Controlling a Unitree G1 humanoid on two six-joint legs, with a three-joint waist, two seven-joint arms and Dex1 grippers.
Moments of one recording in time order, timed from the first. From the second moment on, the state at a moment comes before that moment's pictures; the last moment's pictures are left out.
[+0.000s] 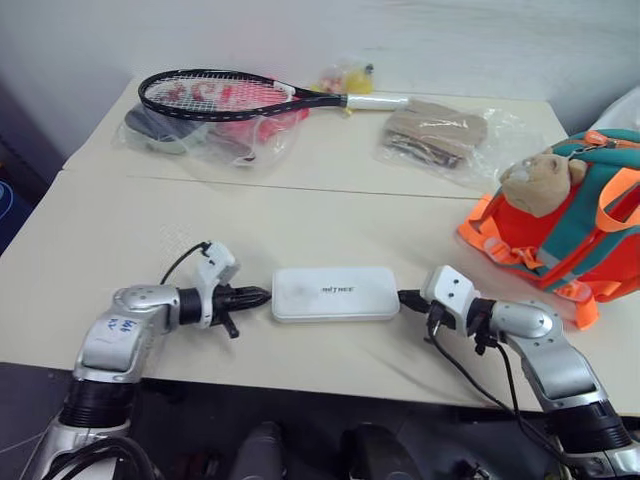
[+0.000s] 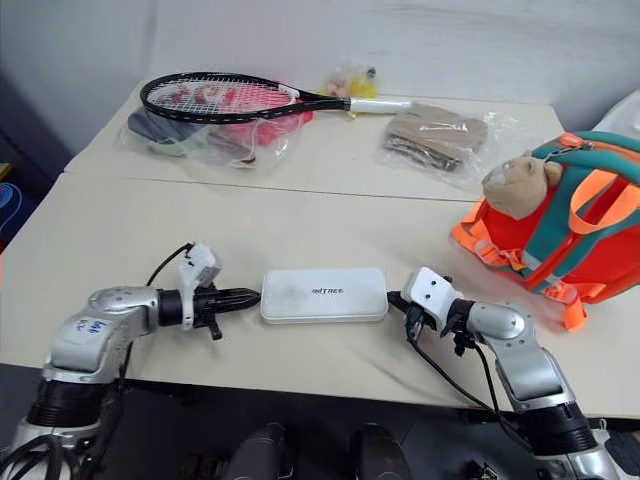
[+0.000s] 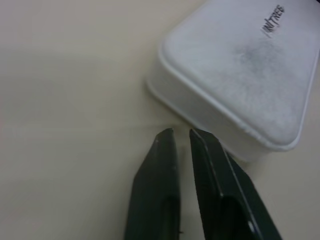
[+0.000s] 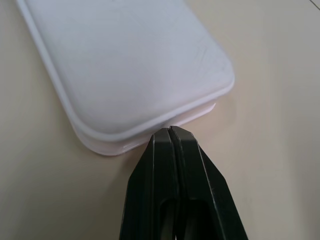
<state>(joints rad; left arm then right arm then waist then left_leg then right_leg) -0.34 0.66 0.11 -0.15 -0.38 0.98 -0.90 -0.21 -0.64 0.07 -0.11 0.09 0.19 0.91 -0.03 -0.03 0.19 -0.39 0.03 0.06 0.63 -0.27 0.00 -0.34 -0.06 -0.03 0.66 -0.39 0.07</state>
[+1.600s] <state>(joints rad) -0.37 0.66 0.15 -0.14 -1.04 1.12 -0.66 0.33 -0.57 -0.51 -0.26 0.47 0.16 0.86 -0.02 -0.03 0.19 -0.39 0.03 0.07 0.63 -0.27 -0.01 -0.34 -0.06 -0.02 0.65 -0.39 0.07</state>
